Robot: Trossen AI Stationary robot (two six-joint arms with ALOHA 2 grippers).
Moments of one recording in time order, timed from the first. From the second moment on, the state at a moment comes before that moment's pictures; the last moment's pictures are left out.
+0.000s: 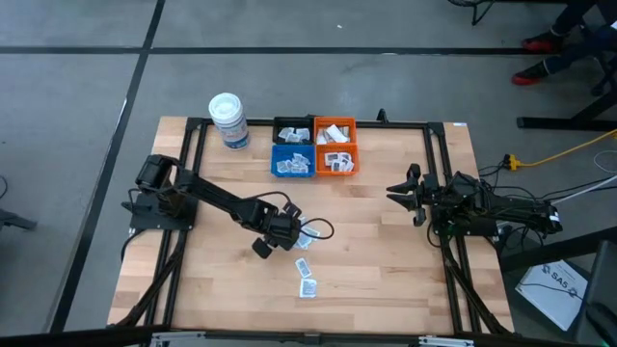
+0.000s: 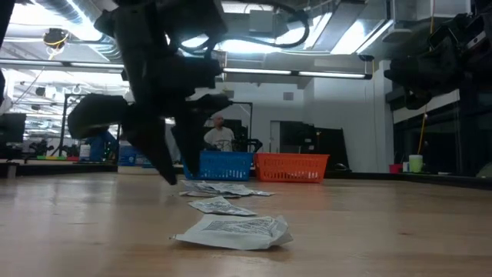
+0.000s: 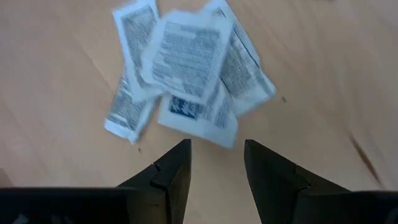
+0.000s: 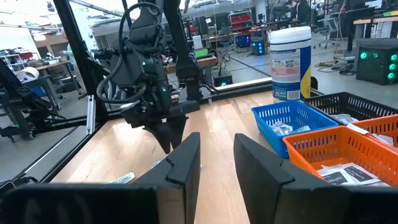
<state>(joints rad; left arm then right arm) -0.22 1.78 1.03 -0.45 -0.16 0.49 -0.13 0.02 0.01 0.02 -0.07 0.18</state>
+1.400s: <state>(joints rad) -0.21 1.80 1.03 -0.44 -0.10 0.46 -0.13 0.02 0.01 0.02 -0.07 0.18</state>
